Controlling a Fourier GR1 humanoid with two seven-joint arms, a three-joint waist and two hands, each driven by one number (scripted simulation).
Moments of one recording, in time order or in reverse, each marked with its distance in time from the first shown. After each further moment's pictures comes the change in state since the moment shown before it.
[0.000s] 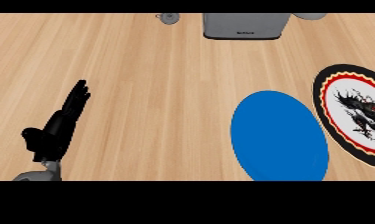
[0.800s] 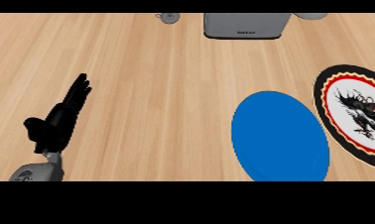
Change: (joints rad) left arm -0.052 -0.013 0.026 0.016 -0.023 -0.007 0.032; right arm -0.493 0.139 0.236 0.334 0.173 -0.141 0.126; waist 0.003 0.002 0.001
